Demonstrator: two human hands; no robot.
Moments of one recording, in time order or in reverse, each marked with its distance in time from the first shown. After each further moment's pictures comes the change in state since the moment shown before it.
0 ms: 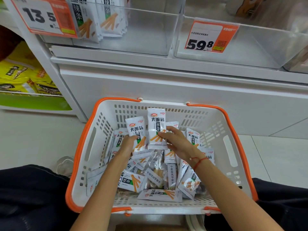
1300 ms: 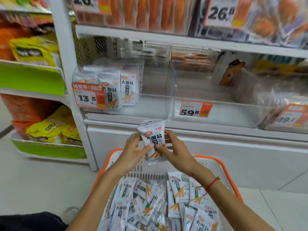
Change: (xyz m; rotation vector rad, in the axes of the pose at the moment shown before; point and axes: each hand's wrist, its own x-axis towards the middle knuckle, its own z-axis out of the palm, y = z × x) left_hand -0.085 0.132 -0.007 0.434 -0.115 0.878; right_hand -0.072 -0.130 0.032 -0.776 -0.037 -0.883
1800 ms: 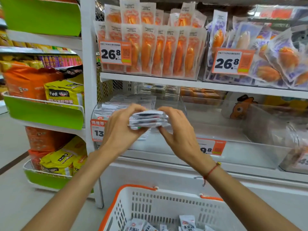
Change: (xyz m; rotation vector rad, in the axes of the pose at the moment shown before) left_hand 0.051 0.122 -0.100 0.564 0.506 0.593; right_hand 0.098 -0.100 -0.044 -0.421 0.431 -0.604
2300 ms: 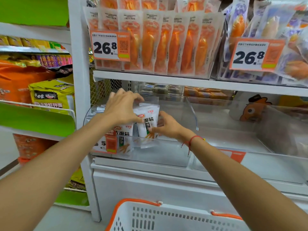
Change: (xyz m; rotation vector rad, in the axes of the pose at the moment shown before) left_hand 0.100 -0.066 0.031 0.561 -0.425 -0.078; right_hand 0.073 0.081 0.088 0.469 -0.511 0.639
